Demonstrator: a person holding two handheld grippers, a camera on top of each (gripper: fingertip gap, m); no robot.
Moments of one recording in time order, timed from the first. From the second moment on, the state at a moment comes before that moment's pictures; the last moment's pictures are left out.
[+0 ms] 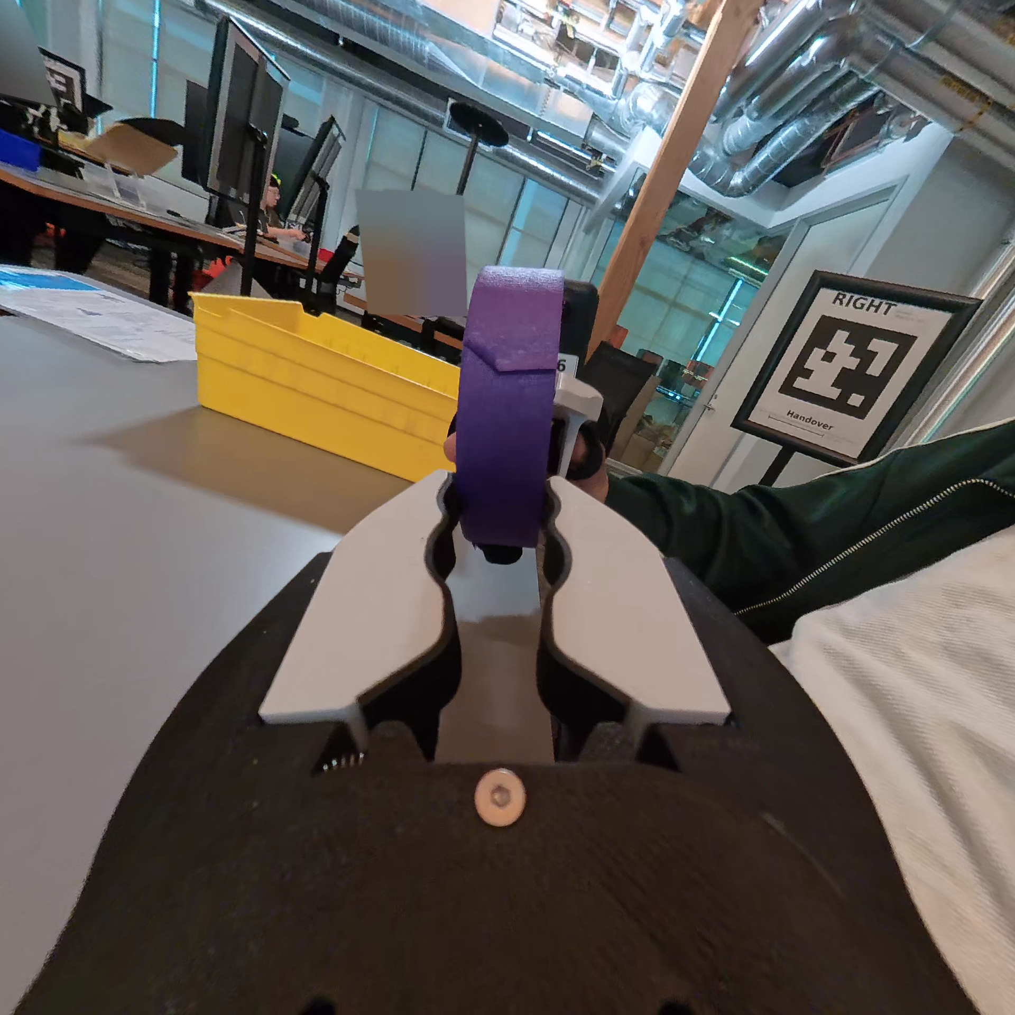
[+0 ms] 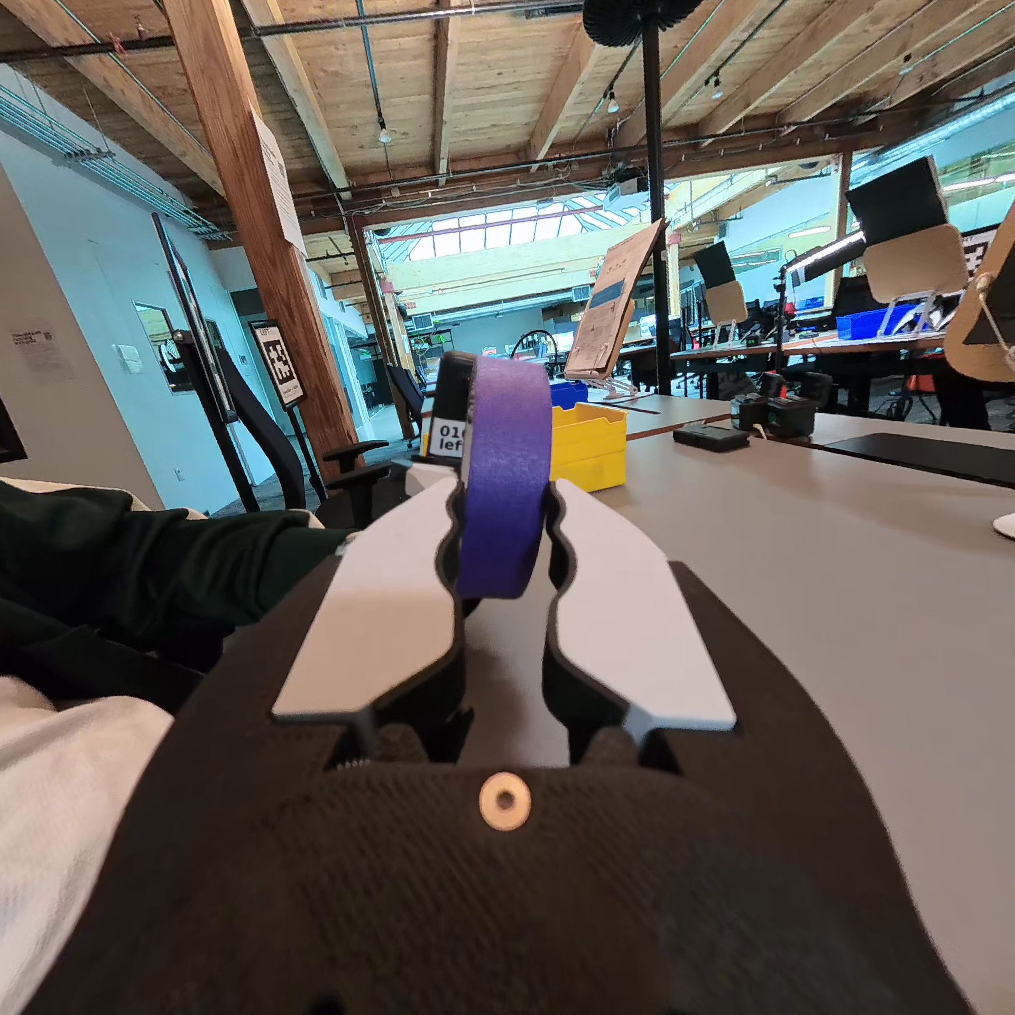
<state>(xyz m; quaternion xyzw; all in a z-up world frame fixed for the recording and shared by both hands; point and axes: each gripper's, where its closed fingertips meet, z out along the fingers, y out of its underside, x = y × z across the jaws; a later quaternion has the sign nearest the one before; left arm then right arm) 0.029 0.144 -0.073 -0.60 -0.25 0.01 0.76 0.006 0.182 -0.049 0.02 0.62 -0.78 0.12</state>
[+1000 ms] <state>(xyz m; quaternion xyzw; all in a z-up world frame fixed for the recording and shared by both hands) 0.018 0.124 -0.080 -0.61 -0.28 0.04 0.74 -0.007 0.177 -0.067 0.04 0.64 -0.76 0.10</state>
